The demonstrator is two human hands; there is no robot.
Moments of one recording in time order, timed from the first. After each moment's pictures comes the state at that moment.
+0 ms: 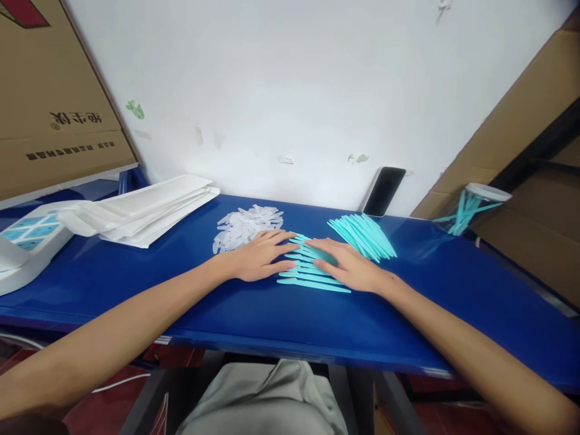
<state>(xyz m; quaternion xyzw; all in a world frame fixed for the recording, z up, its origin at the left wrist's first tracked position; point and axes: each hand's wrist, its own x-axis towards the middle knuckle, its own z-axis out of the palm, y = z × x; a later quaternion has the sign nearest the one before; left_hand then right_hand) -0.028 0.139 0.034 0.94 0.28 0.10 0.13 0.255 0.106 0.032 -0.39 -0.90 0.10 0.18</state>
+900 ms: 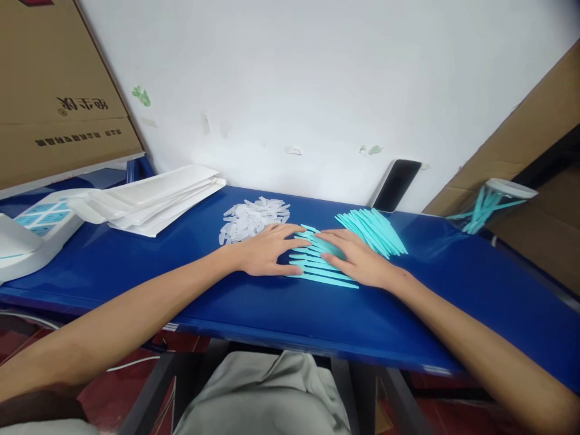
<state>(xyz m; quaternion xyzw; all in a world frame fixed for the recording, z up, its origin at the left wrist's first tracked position) -0.026 0.137 0.037 0.96 0.24 0.10 0.12 0.256 0.107 0.032 -0.44 -0.89 0.06 0.14</state>
